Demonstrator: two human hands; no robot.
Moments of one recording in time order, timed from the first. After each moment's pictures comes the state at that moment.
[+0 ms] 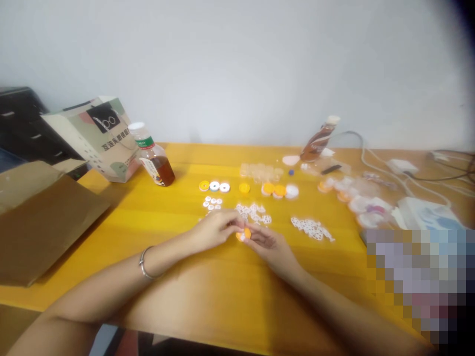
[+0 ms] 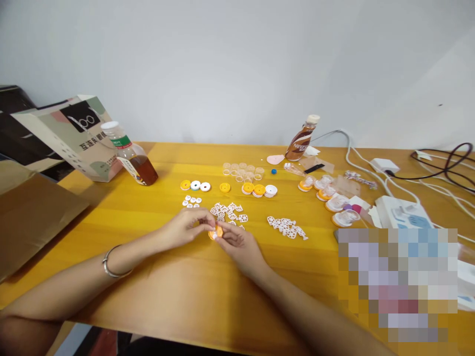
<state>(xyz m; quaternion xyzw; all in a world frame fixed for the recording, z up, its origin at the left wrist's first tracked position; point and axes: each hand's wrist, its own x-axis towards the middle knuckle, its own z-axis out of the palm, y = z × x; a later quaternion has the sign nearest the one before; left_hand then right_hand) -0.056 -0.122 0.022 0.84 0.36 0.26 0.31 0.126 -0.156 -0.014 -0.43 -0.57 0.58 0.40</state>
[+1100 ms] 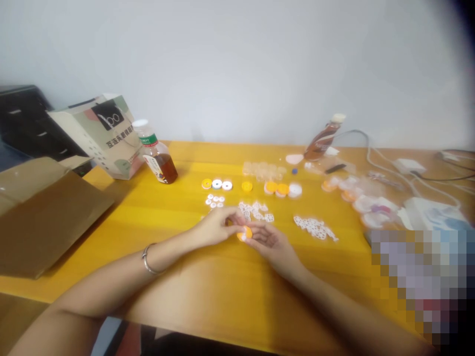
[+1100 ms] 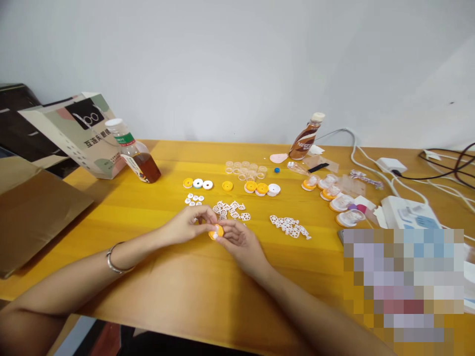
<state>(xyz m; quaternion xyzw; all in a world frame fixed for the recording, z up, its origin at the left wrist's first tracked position) -0.056 -0.123 0.017 0.77 0.41 0.28 0.41 0.124 -0.158 -0.011 -0.42 -0.54 0.60 0.41</state>
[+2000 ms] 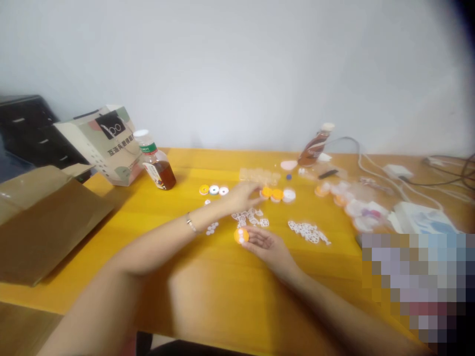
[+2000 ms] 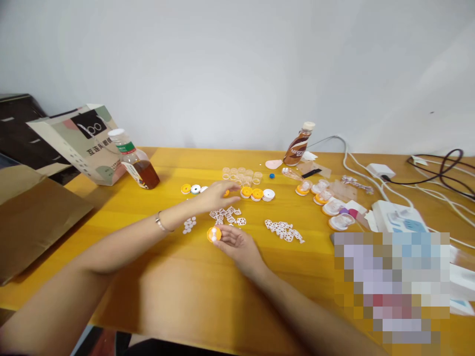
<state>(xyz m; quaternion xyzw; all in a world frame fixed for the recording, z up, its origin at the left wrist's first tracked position) -0.001 -0.039 0.031 0.88 0.37 0.25 0.18 0.128 -0.153 -0.011 -0.45 -0.51 0.61 0.41</state>
